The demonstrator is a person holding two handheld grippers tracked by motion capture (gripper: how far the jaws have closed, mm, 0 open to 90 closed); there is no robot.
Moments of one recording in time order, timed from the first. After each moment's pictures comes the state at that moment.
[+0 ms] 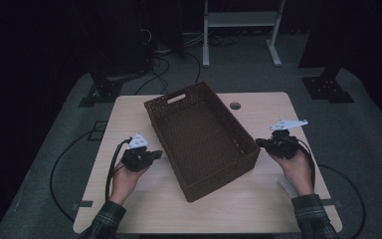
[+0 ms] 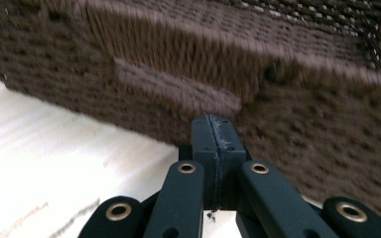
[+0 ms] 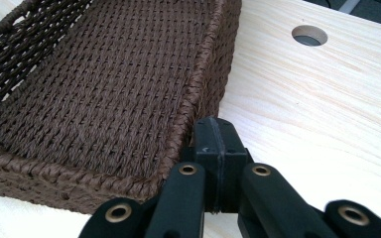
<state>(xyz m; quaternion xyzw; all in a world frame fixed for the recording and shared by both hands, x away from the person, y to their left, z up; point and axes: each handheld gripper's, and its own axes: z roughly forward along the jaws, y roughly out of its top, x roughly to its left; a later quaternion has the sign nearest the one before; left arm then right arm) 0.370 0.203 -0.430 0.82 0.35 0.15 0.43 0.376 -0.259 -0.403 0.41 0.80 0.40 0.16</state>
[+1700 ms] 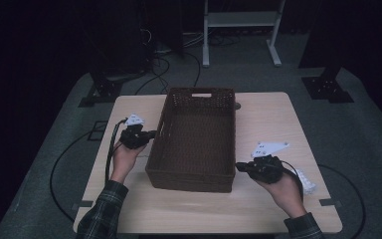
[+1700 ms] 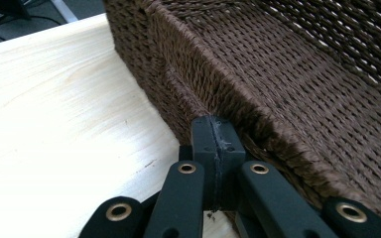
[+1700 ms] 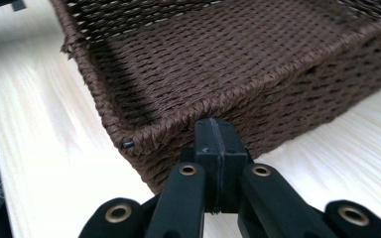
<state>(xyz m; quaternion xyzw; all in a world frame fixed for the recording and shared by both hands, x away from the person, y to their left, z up) 0.436 0.222 -0.423 0.80 0.39 0.17 0.43 0.312 -0.201 -0.404 0.30 0.85 0.41 0.11</state>
